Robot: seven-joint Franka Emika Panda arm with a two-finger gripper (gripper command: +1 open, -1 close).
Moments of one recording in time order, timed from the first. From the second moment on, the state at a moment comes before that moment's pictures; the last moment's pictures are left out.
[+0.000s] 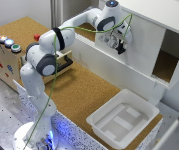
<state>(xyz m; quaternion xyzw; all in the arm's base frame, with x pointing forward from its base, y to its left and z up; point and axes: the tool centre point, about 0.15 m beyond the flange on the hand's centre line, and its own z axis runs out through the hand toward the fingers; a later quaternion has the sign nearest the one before) 0.551 -0.170 0.597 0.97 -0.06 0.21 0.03</state>
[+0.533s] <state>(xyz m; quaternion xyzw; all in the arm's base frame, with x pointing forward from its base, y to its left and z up) 0.552 -0.170 0.598 0.97 -0.07 0.22 0.03</state>
